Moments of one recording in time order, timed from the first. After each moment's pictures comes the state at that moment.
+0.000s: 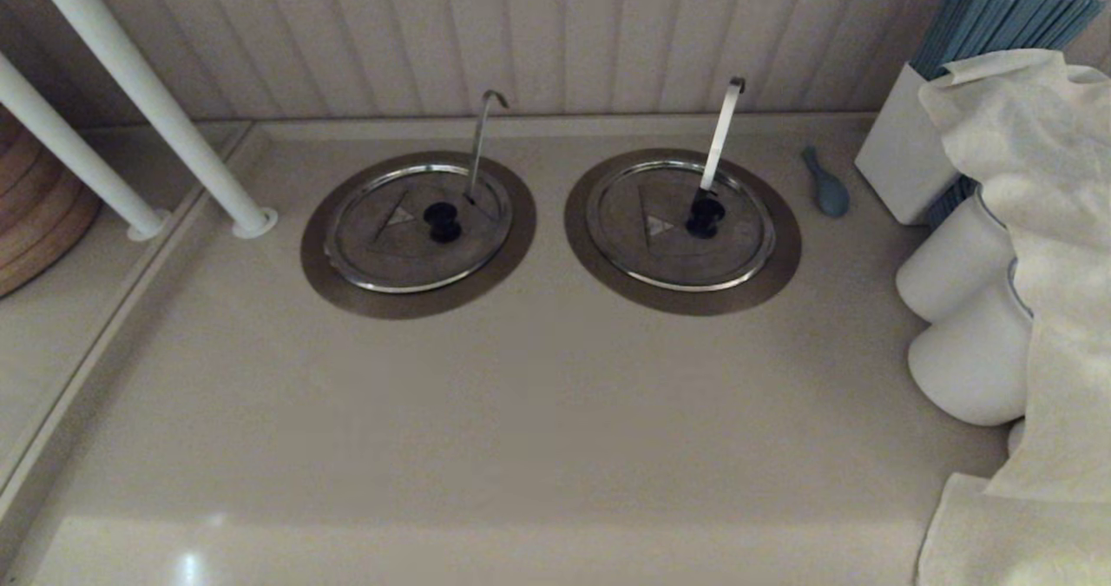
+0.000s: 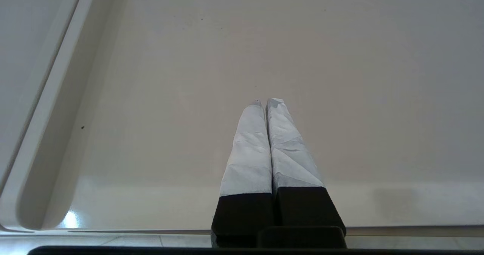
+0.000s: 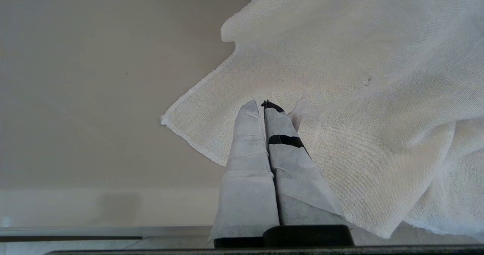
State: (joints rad) left arm 0.01 0.00 0.00 0.01 -0.02 0.03; right arm 0.00 0.00 0.00 0.00 0.00 0.00
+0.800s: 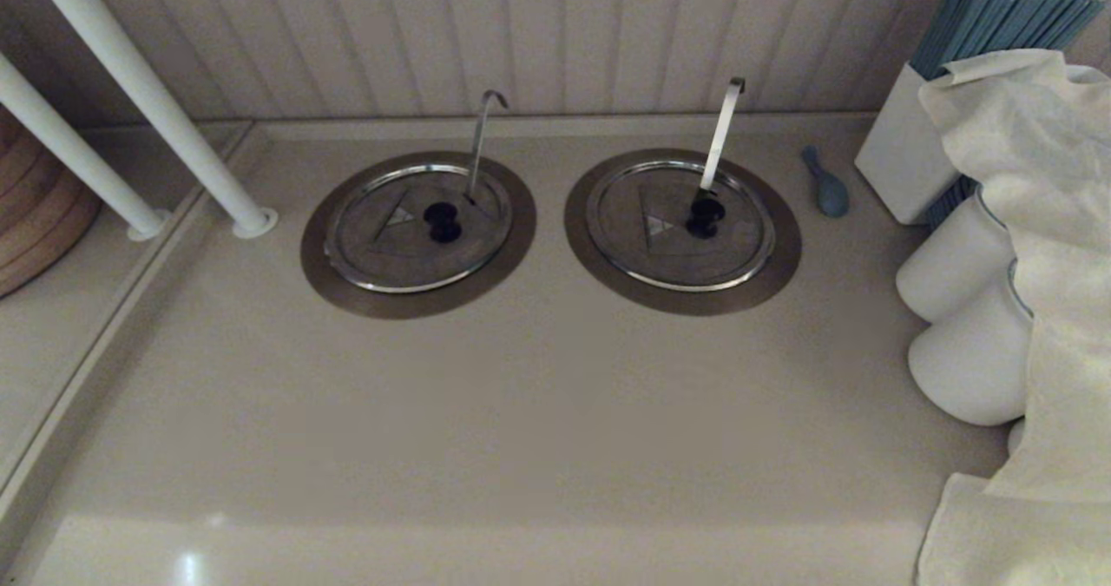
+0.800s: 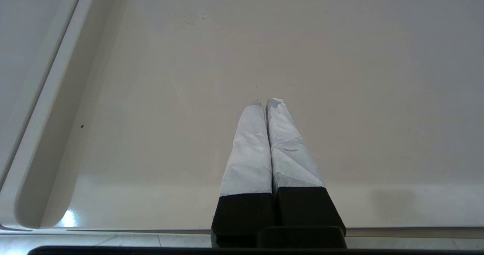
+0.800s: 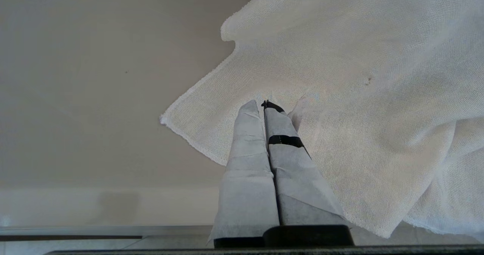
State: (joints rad) left arm 0.01 0.00 0.00 0.01 -0.02 0.02; right arm 0.00 0.00 0.00 0.00 0.00 -0.01
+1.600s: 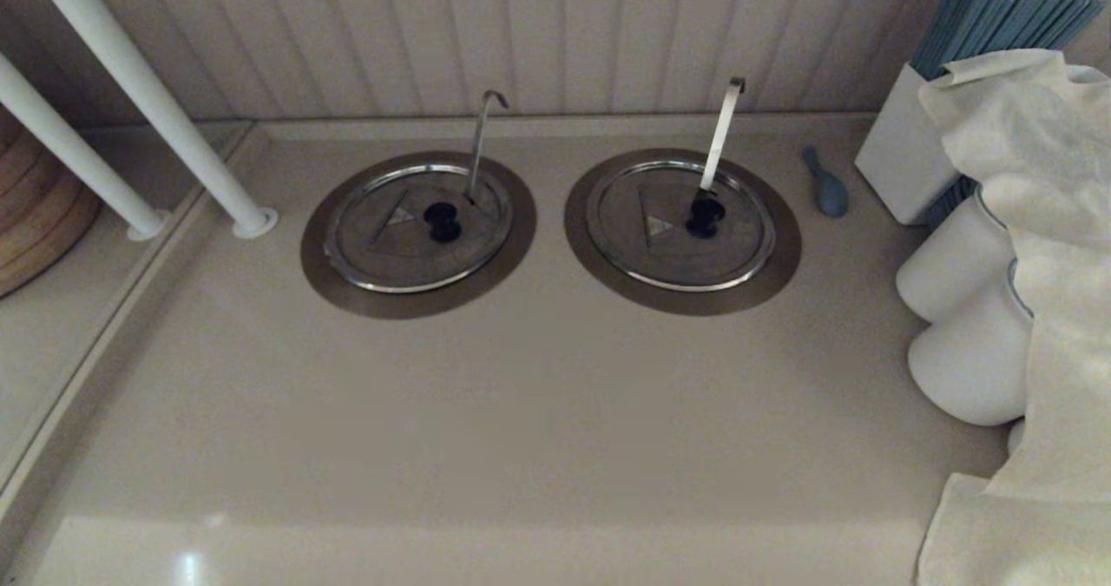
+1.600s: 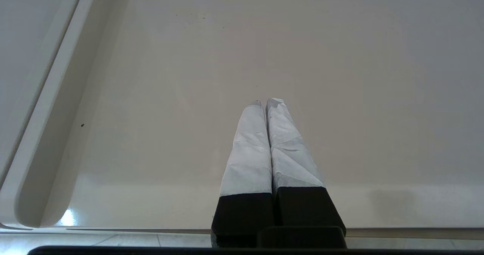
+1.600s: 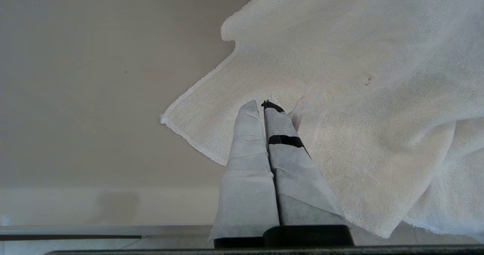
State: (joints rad) left arm 0.01 0.00 0.00 0.01 -0.02 0.01; right arm 0.00 0.00 0.00 0.00 0.00 -0.01
